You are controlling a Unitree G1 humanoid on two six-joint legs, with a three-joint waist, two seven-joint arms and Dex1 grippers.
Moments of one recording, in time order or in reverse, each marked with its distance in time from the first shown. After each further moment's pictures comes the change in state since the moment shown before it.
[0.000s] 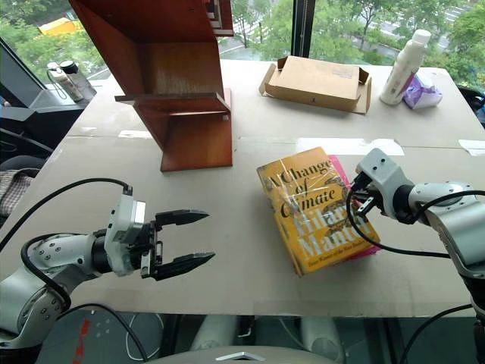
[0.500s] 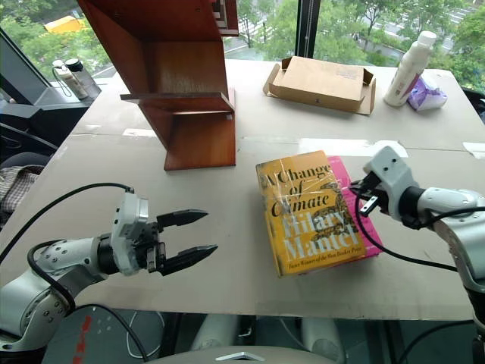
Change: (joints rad) left arm -0.033 -0.034 -0.021 0.008 -0.098 0.180 0.150; right arm 0.260 0.046 -0.352 0.014 0.106 -0.402 0.176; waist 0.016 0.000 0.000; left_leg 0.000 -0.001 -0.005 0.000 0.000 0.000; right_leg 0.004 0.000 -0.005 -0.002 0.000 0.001
